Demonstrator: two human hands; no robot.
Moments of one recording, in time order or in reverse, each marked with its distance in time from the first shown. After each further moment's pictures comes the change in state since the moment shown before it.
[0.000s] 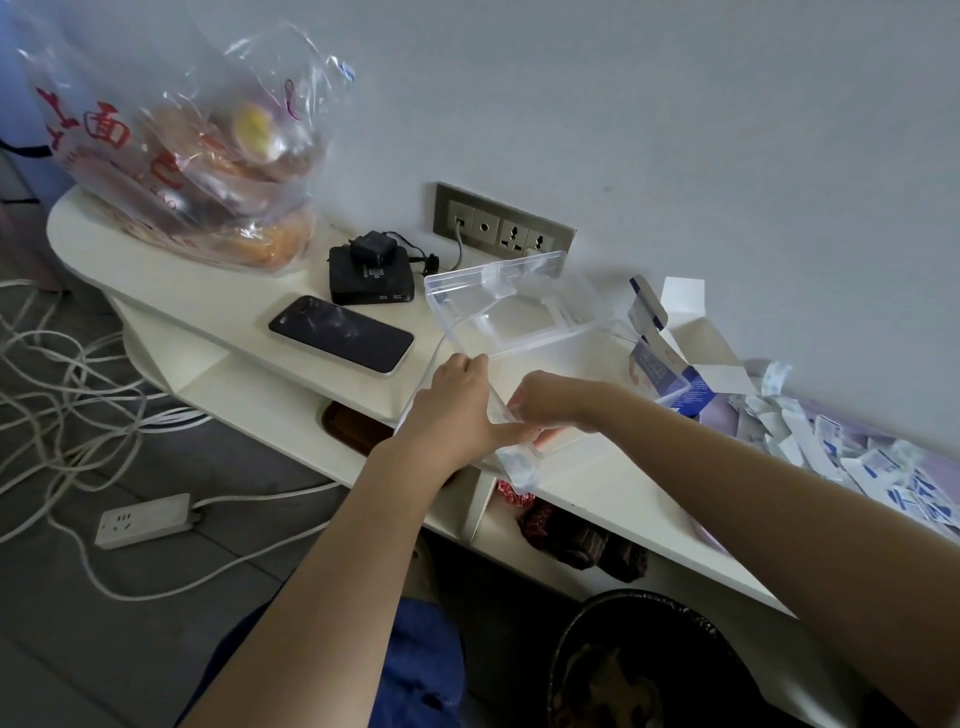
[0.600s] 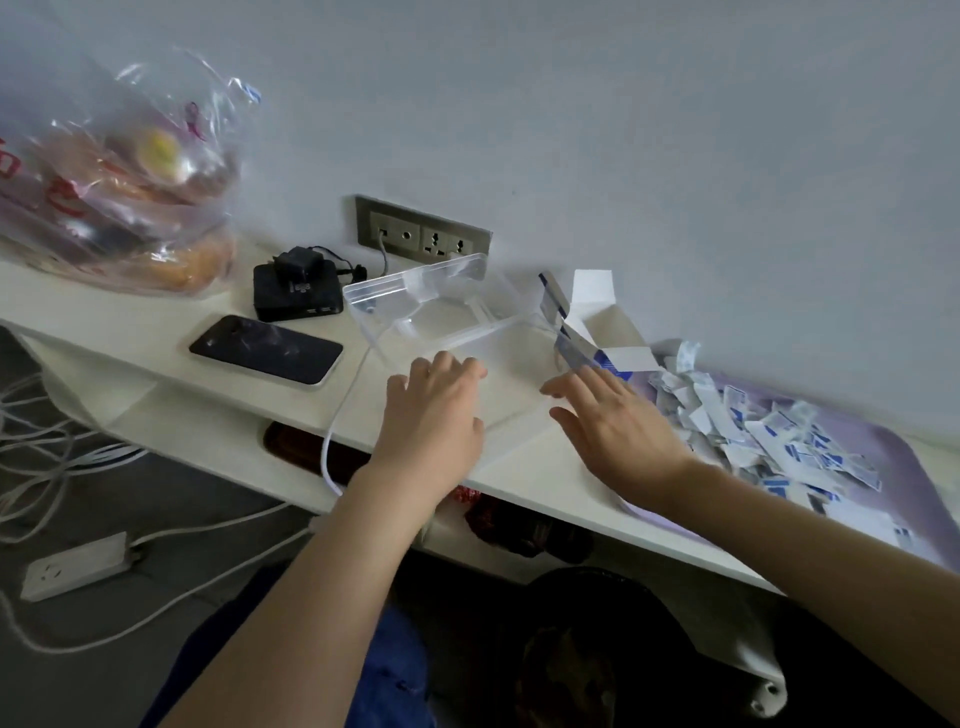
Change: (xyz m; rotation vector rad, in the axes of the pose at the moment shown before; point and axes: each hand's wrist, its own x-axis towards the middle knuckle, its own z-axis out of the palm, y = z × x) left_hand -0.012 0.047 0.019 0.254 0.234 0.161; right_hand -0.096 0.104 0.002 -0.478 0.817 -0.461
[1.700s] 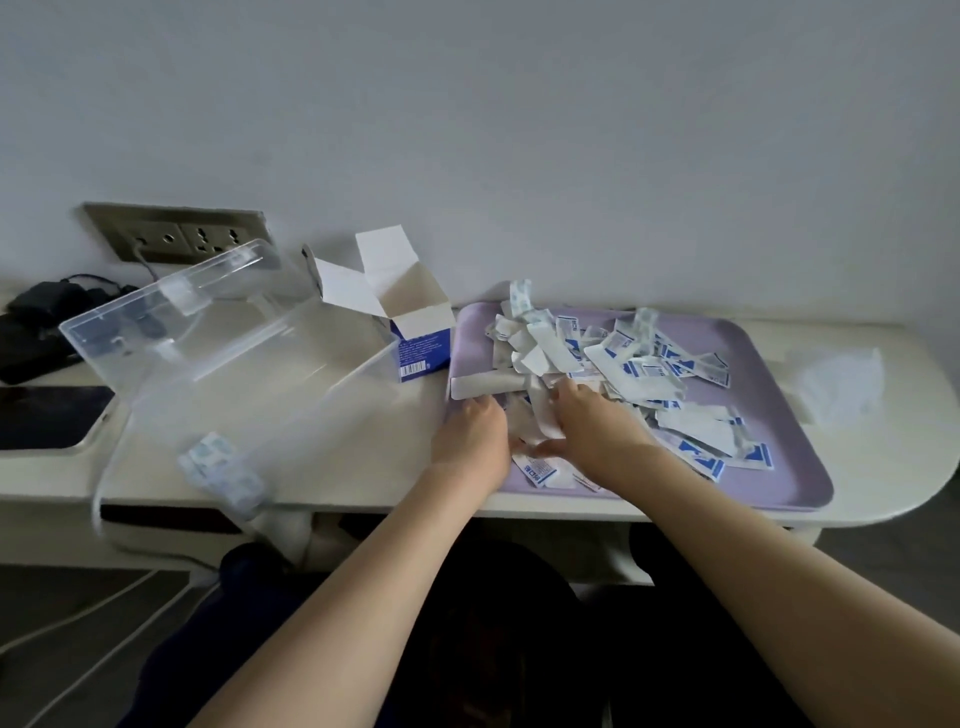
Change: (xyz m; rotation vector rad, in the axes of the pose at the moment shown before) left_hand 0.057 0.174 0.151 -0.029 -0.342 0.066; right_hand -0.102 0.124 0.013 0.200 -0.429 0.748
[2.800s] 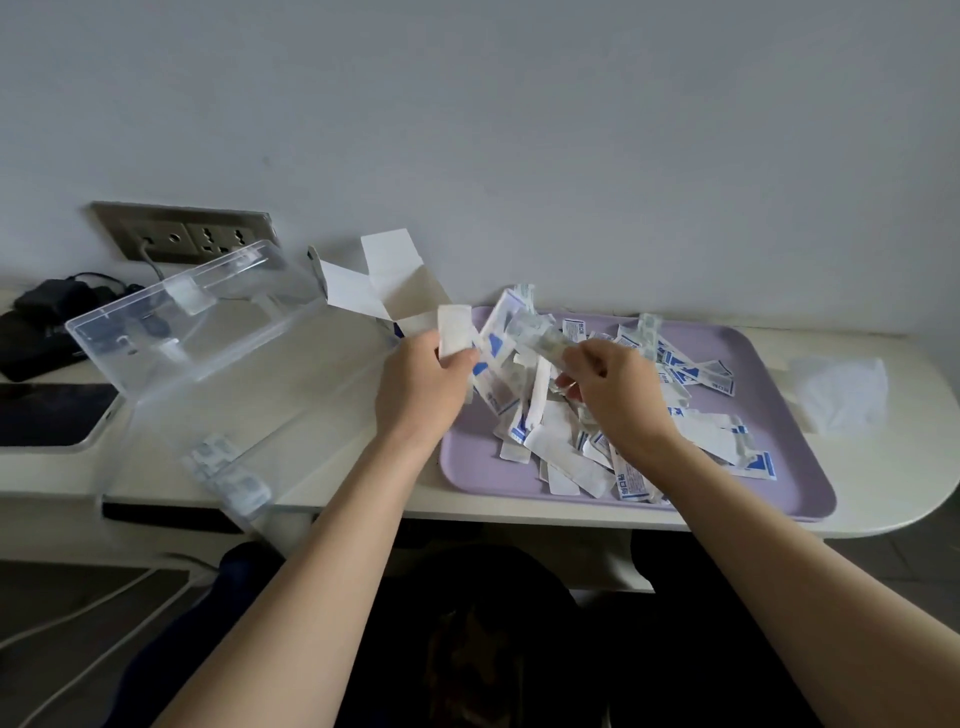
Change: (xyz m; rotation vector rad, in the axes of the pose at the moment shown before) left_hand -0.007 -0.019 -0.064 -0.681 0.386 -0.081; right_hand 0.002 0.003 -0.023 0.701 0.427 -0.011
